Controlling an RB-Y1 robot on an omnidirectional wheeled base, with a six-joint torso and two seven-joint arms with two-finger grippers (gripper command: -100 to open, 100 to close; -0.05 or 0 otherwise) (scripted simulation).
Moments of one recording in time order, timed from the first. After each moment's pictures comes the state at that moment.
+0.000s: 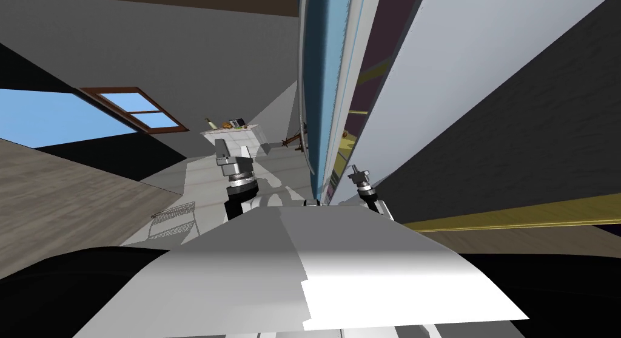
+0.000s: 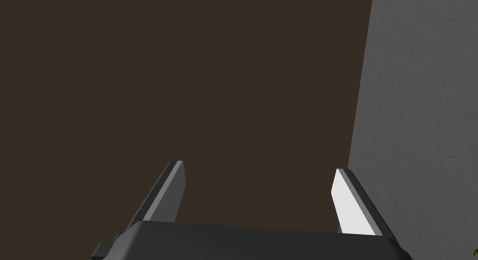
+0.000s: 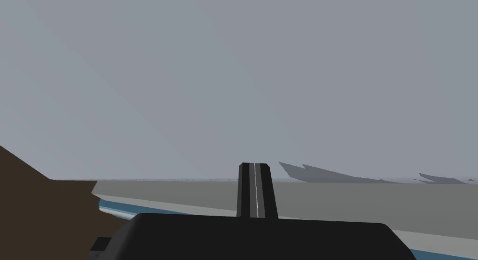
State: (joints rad) left arm 0.48 0.00 0.07 -2.37 0.06 -0.50 -0.08; right arm 0.28 -0.15 -0.29 -1.54 0.49 -0.98 1.73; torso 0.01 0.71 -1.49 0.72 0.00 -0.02
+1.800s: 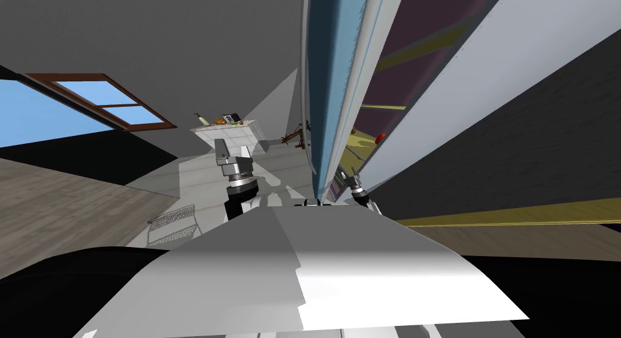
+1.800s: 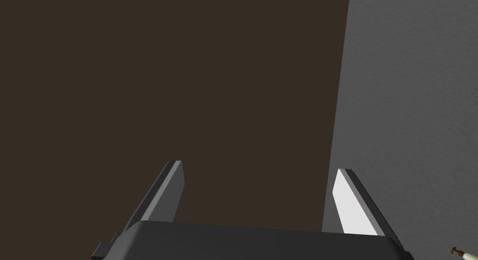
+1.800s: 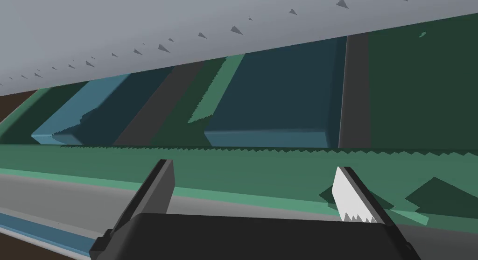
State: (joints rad) left arm 0.48 0.00 0.07 -2.37 0.06 -0.50 -0.08; right arm 0.22 -0.10 -0.31 -1.34 0.59 -1.02 2.10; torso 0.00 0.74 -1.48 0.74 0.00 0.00
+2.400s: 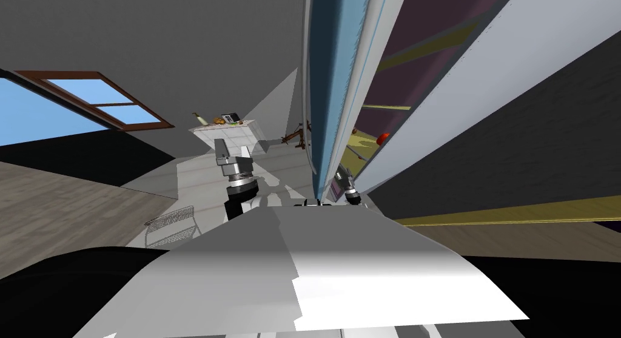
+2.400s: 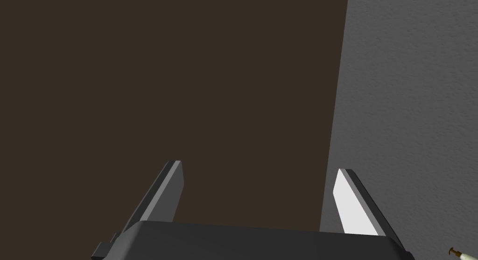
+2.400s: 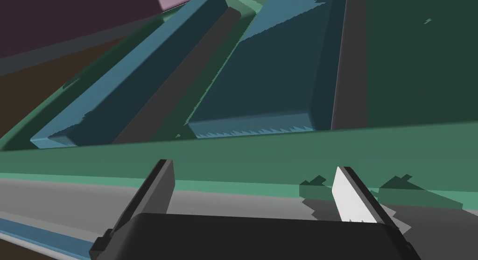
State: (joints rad) left arm 0.48 0.00 0.07 -2.37 0.06 -0.50 -0.08; right arm 0.21 0.03 -0.31 -1.30 0.61 -1.03 2.16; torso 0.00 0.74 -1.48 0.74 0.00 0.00
